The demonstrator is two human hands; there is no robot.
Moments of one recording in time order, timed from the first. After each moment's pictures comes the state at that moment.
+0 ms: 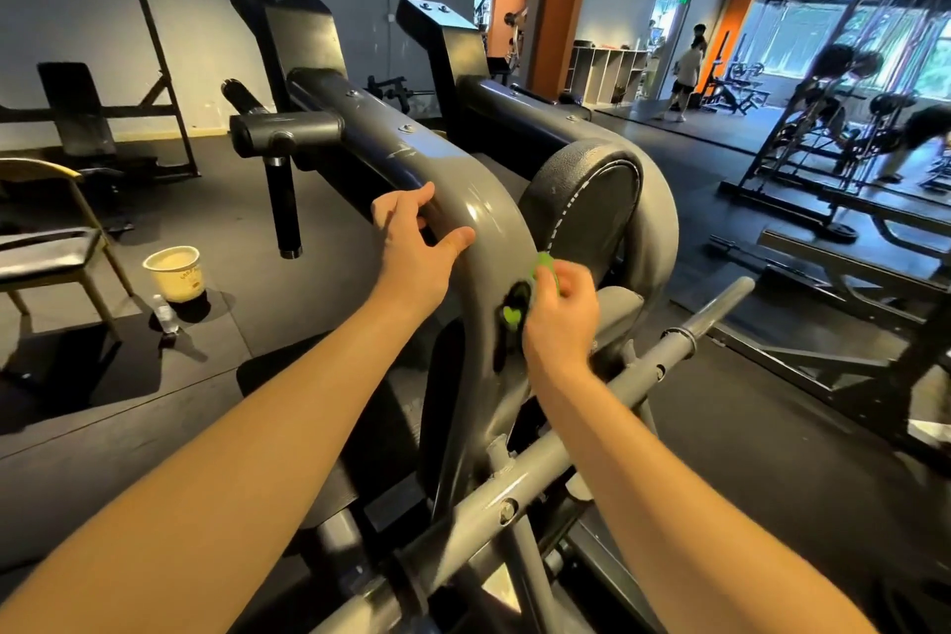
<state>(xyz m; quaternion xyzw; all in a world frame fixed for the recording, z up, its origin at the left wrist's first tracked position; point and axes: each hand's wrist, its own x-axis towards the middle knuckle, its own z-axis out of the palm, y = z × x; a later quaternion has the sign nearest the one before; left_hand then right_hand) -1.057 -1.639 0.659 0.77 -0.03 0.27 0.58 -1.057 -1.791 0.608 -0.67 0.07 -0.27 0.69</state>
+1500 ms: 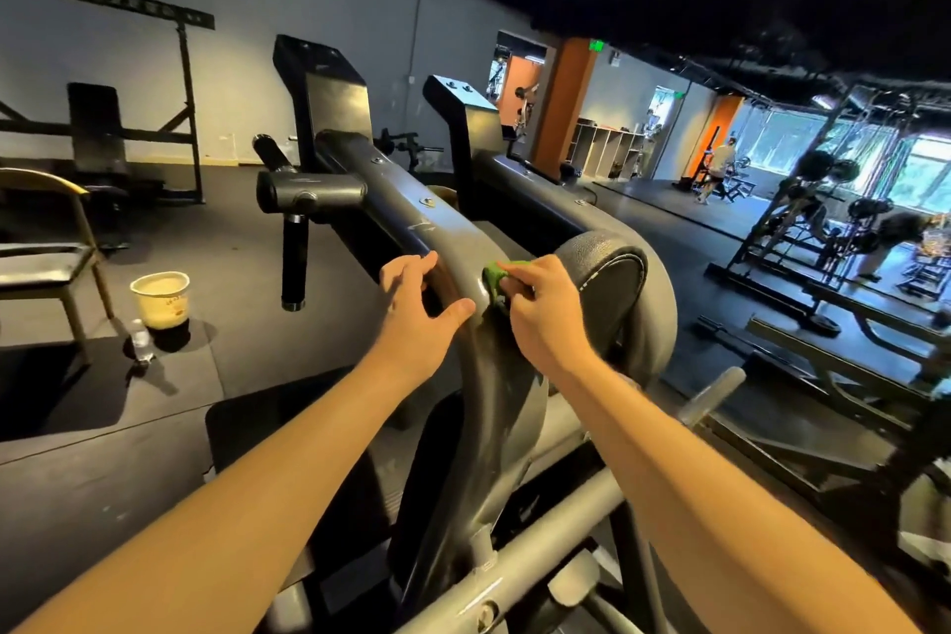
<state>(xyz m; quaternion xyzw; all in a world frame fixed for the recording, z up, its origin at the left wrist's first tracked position) -1.047 -1.623 0.659 0.79 -0.03 0.24 0.57 -1.012 -1.784 0.697 -0.87 -0.19 -0.24 0.40</state>
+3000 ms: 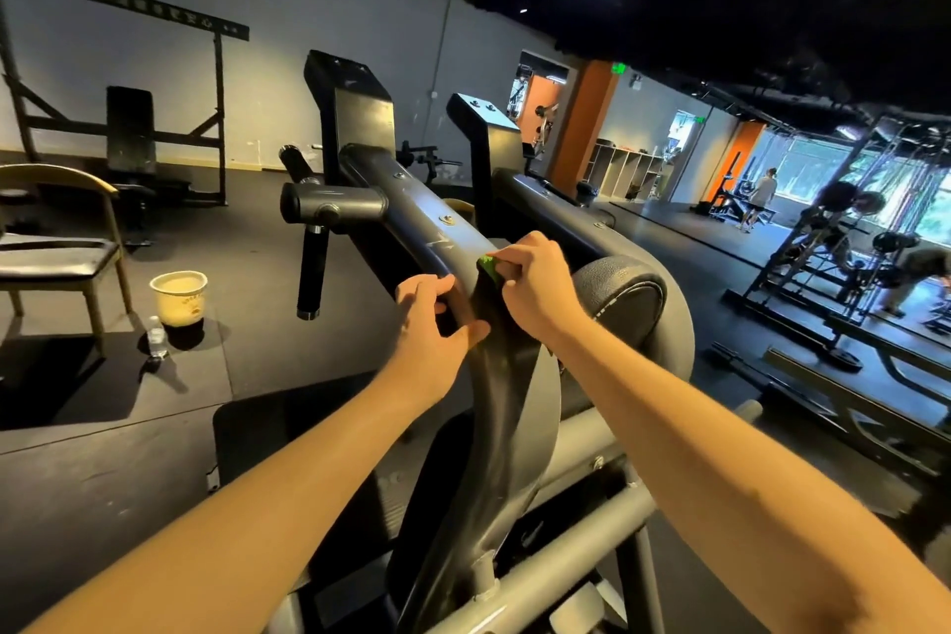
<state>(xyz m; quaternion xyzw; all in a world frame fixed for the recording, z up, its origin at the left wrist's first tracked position) -1.046 -1.624 0.659 0.77 -0.02 0.25 0.59 -0.947 -1.759 0.725 -0.90 -0.19 -0.22 0.31</state>
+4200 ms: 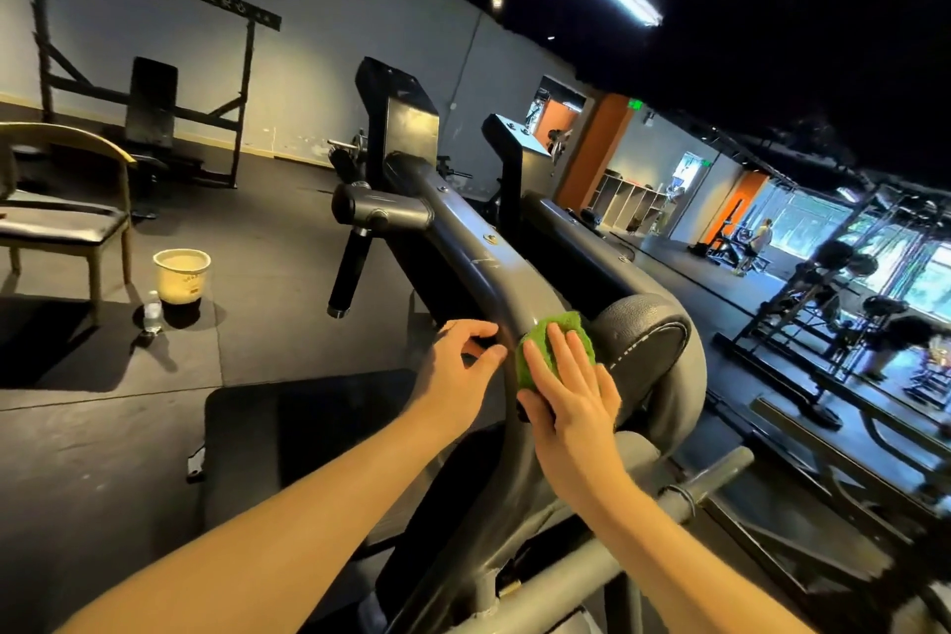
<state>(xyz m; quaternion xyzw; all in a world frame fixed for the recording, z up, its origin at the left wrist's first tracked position) -1.042 -1.617 0.623 0.70 -0.05 0.29 0.65 -1.048 -1.792 0.639 -0.89 -0.30 -0.30 0.16</state>
